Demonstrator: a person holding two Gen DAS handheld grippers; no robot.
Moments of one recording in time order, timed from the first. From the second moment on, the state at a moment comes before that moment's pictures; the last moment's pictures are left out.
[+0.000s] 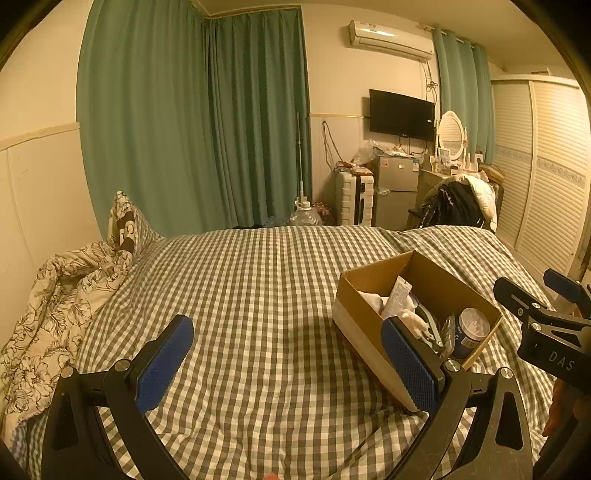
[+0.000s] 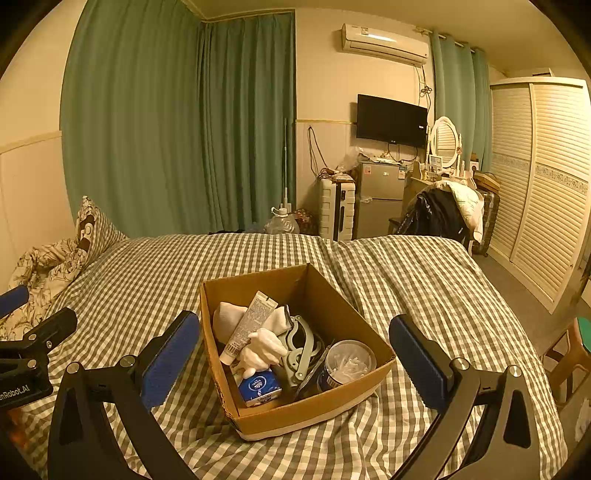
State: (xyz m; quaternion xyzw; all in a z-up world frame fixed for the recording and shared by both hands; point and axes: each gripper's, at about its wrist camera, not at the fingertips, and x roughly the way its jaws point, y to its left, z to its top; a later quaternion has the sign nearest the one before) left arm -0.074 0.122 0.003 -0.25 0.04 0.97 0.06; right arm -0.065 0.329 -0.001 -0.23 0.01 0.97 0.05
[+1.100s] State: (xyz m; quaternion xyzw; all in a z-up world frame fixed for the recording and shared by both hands) left arm -0.074 0.123 0.002 -0.25 0.04 0.97 0.05; right arm -0.067 0.329 -0.002 -0.24 0.01 0.97 0.05
